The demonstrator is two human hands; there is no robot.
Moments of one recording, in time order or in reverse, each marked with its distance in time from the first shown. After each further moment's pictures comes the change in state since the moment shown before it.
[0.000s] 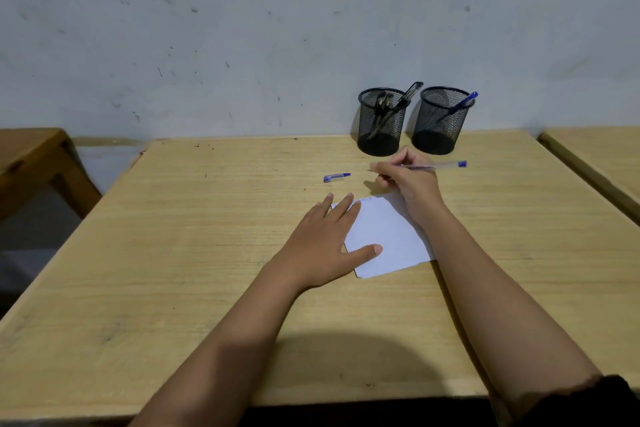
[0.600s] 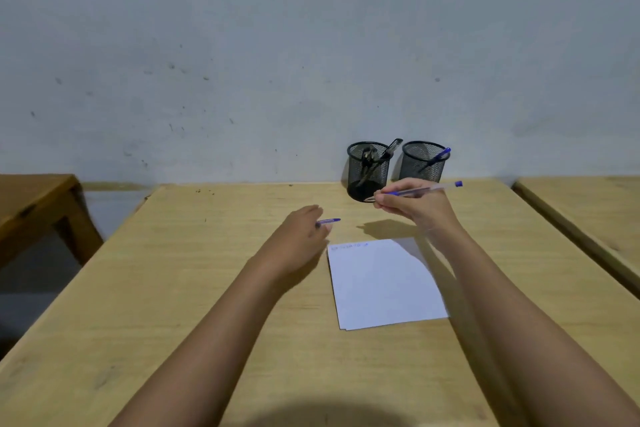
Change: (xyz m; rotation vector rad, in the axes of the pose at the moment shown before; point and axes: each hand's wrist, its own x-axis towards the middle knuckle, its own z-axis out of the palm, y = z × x) left_hand 0.036 -0.016 -0.049 -0.276 0.232 -0.076; right_hand 0.001 -0.050 -0.026 -0.017 -0.108 -0.009
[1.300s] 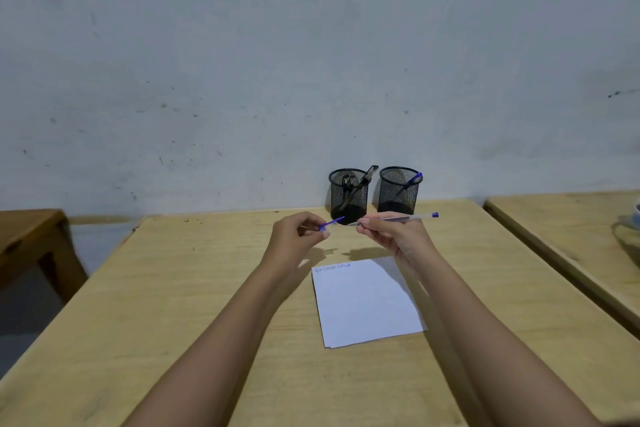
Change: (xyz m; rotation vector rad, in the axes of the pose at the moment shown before) left_hand 0.019 0.017 0.002 -0.553 0.247 0.015; right_hand -0.017 -0.001 0.000 0.295 0.055 0.123
